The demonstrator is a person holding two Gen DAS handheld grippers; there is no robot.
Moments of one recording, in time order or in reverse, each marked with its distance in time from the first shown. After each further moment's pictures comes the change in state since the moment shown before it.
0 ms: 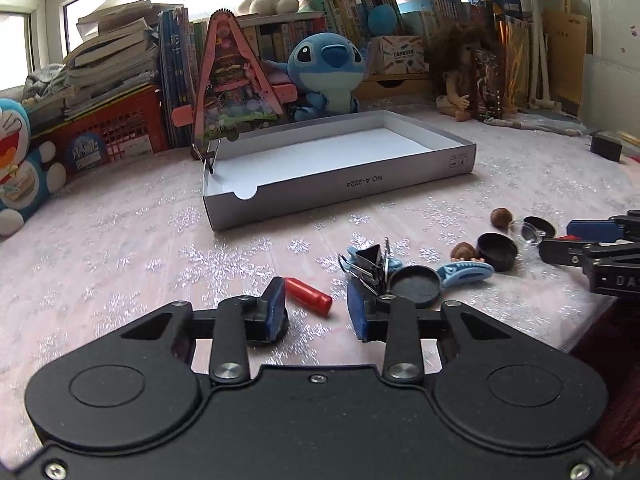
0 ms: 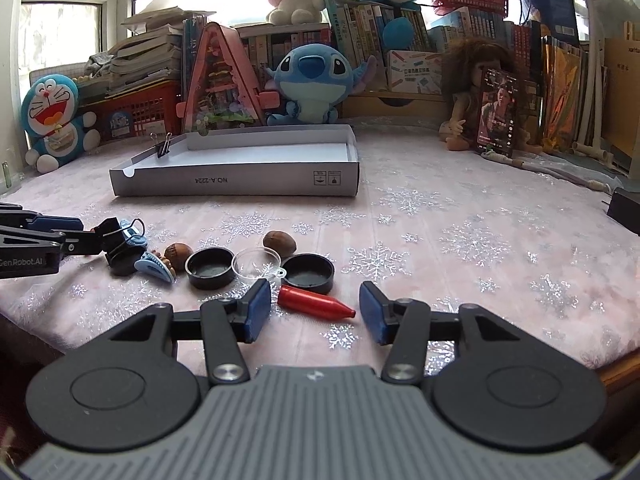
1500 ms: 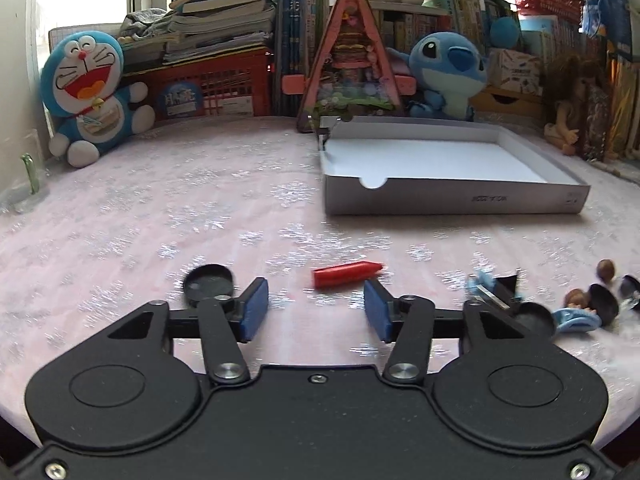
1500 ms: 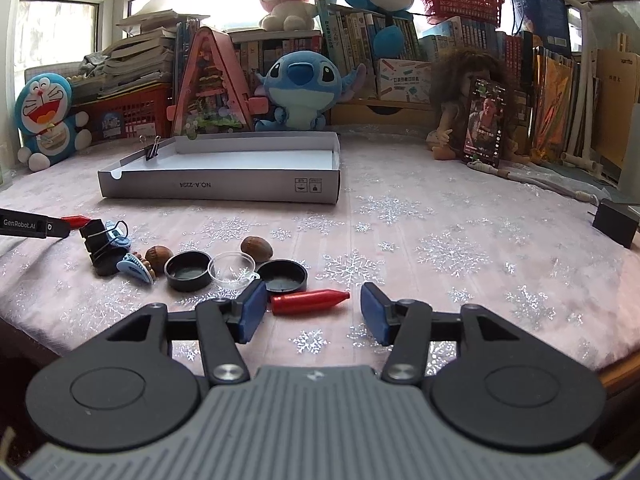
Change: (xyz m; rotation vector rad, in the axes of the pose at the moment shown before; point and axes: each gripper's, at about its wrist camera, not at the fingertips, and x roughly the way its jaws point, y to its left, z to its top) left arm 0.025 0.043 0.002 -0.233 0.032 0.238; right arm -0.002 -0.010 0.000 -0.020 -0.029 -0.033
